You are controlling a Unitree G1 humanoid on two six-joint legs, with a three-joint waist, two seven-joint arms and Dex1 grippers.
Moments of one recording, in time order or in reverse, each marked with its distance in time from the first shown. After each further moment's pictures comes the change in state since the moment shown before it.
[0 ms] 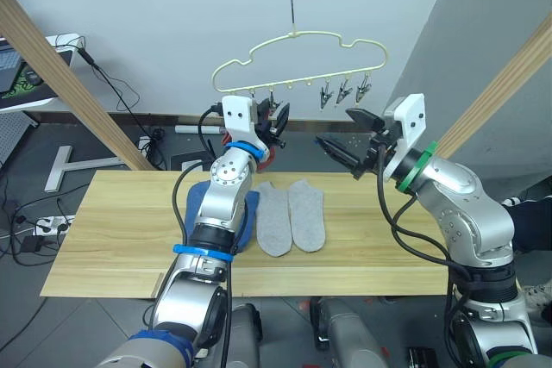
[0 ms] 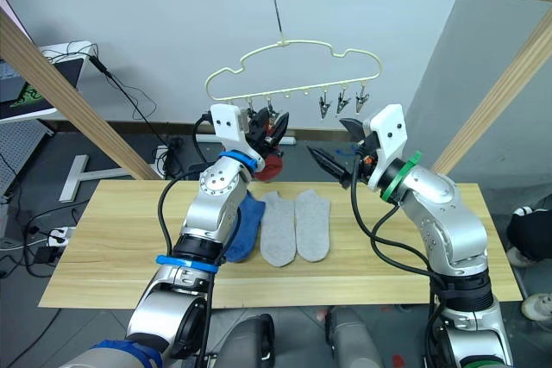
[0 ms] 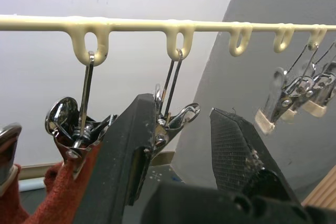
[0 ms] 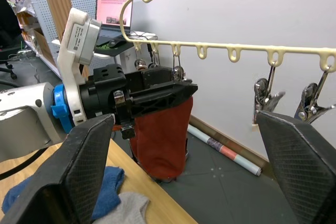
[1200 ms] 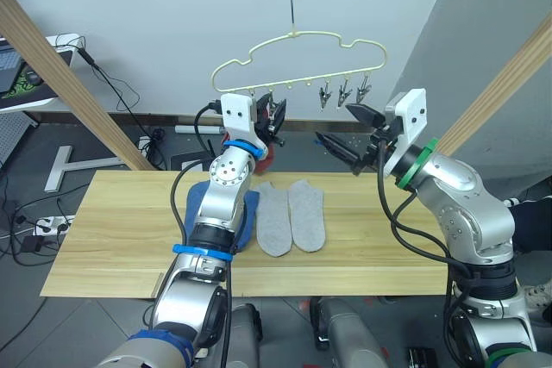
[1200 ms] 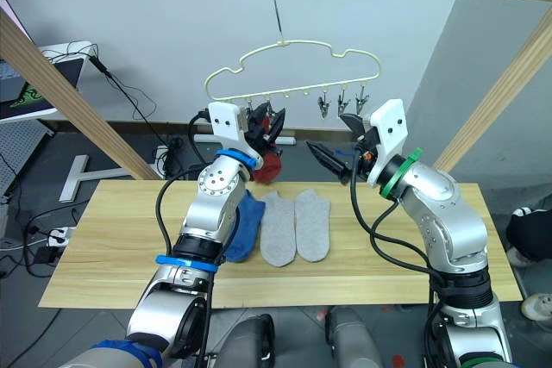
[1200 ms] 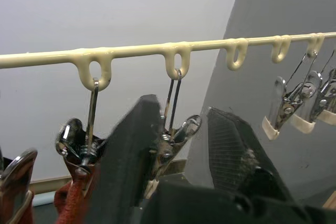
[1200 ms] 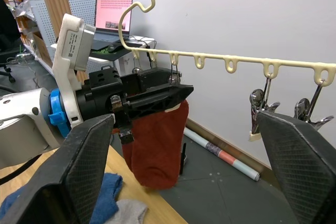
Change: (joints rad) left arm -0.003 -0.001 0.008 0.002 0.045 -0.043 0.016; right arm -0.018 0.000 0.000 0.000 0.012 0.002 -0.018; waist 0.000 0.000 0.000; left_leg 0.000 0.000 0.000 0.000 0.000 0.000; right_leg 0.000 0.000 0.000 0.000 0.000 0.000
